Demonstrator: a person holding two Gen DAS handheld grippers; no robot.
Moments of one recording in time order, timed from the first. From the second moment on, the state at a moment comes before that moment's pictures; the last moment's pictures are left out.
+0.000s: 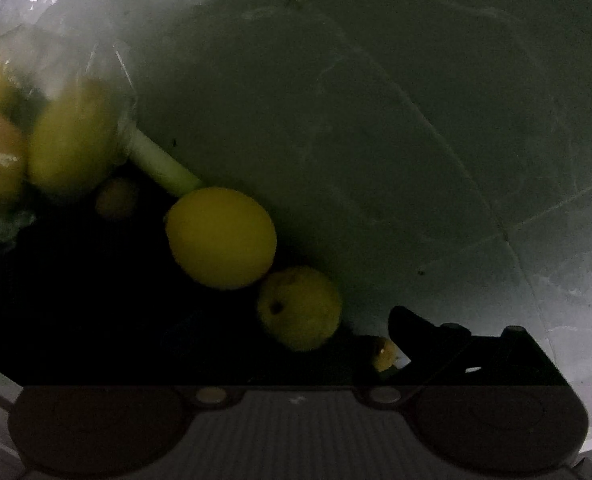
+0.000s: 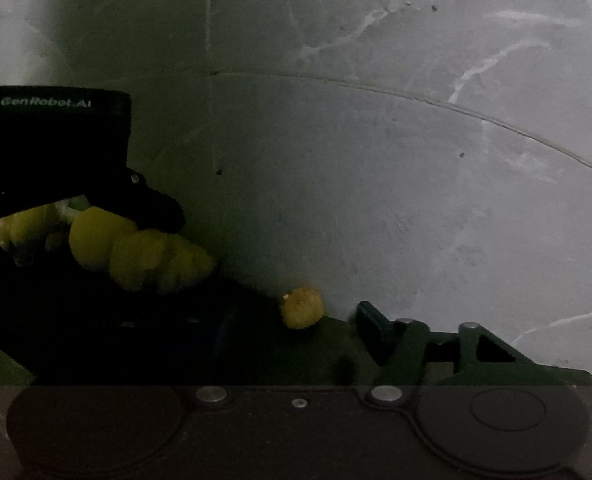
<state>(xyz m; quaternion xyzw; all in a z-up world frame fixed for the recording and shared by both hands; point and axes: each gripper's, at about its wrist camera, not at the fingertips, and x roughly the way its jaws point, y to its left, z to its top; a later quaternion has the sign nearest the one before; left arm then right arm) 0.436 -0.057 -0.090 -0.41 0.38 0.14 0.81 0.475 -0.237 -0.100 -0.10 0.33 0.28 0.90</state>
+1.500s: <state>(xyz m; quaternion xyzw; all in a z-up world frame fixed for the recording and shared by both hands) 0.420 -0.079 -0.104 -0.46 0.38 0.13 0.79 0.481 -0.242 -0.111 -0.05 0.36 0.25 0.90</state>
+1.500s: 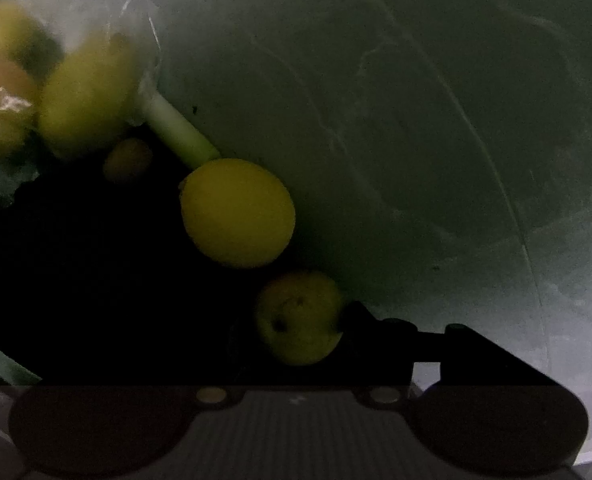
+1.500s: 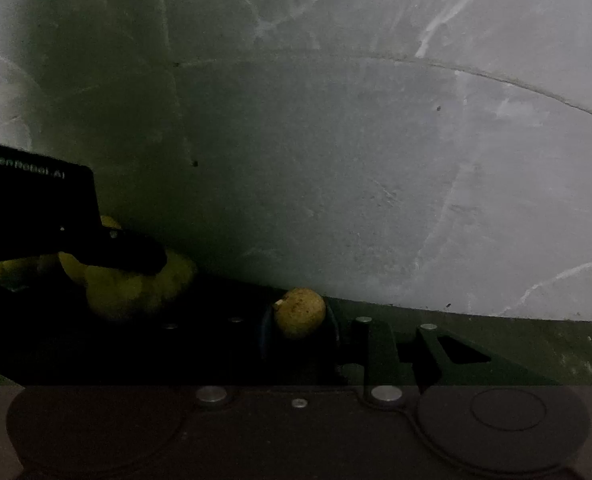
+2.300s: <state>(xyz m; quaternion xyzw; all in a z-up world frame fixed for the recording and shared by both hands) 0.346 -0.071 -0.067 -0.40 0.38 0.06 0.83 0.416 -0.241 -0.072 -0.04 0.33 0.25 0.91</state>
